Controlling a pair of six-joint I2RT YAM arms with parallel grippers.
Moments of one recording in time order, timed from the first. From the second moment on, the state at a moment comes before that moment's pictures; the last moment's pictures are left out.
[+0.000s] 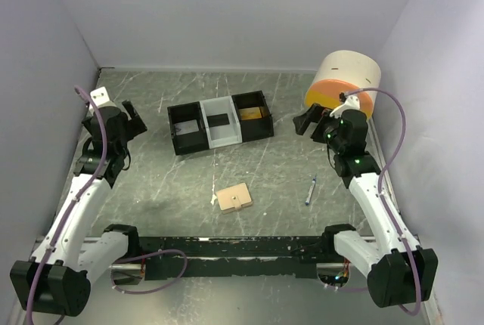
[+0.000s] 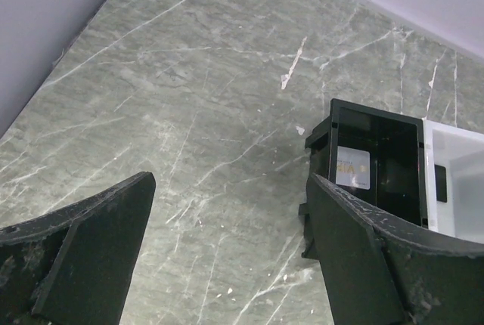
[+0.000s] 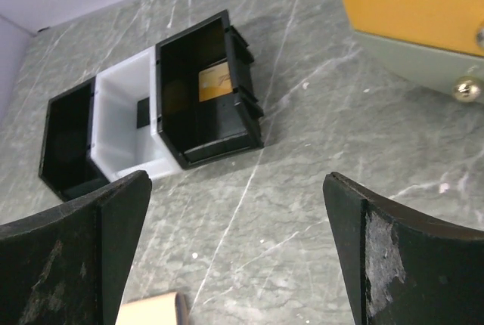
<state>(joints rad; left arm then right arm) -0.13 0.92 0.82 -0.28 -0.42 -0.38 0.12 0.97 0.77 -0.13 -0.12 0.41</state>
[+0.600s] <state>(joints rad) -0.13 1.08 0.80 -0.22 -0.42 -0.38 0.27 1.15 0.73 -0.04 -0.49 0.39</state>
